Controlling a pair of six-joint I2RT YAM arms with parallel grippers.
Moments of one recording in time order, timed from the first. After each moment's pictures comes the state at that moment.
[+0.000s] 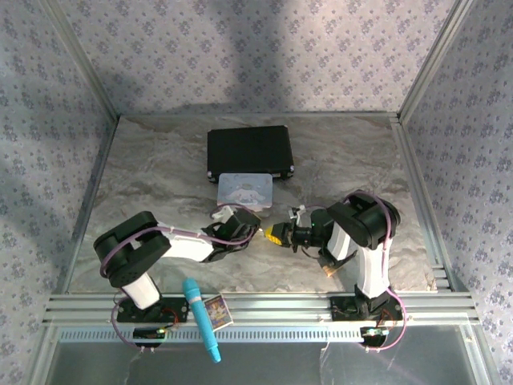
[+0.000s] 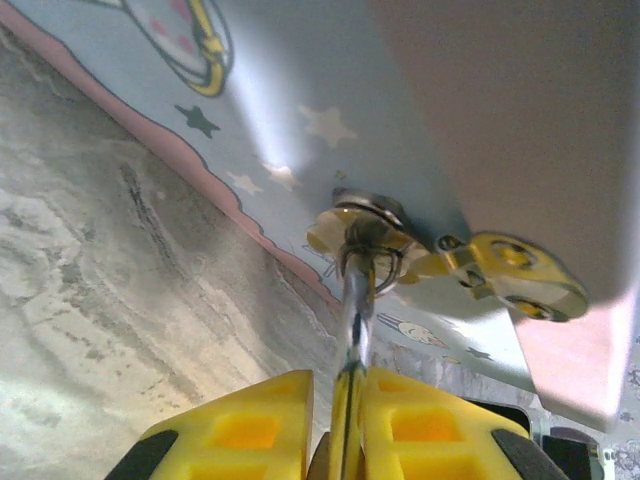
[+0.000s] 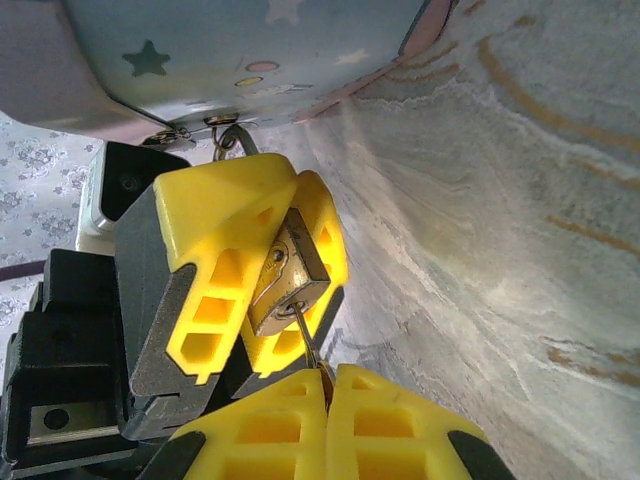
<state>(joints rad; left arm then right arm) -1.00 1.66 0.61 0.35 -0.30 -1.69 0.57 1.98 0.26 1.41 -0.73 1.45</state>
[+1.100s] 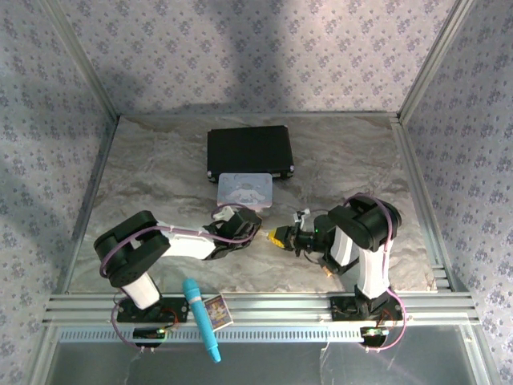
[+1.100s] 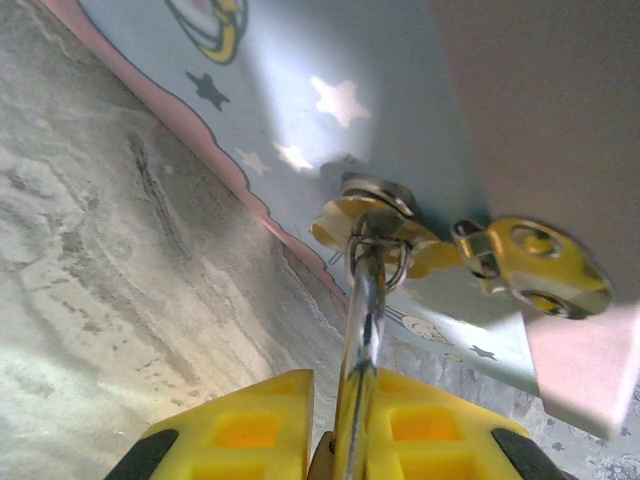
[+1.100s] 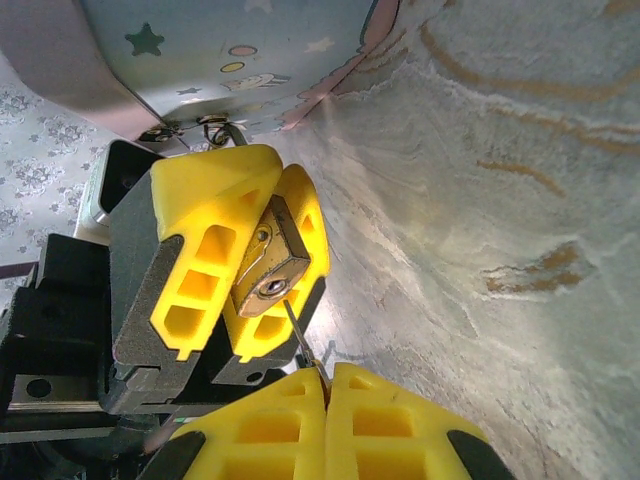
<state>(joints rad) -1.00 1.66 0.64 0.28 -0.30 -1.74 0.58 1.94 0.20 1.44 -0.66 1.45</state>
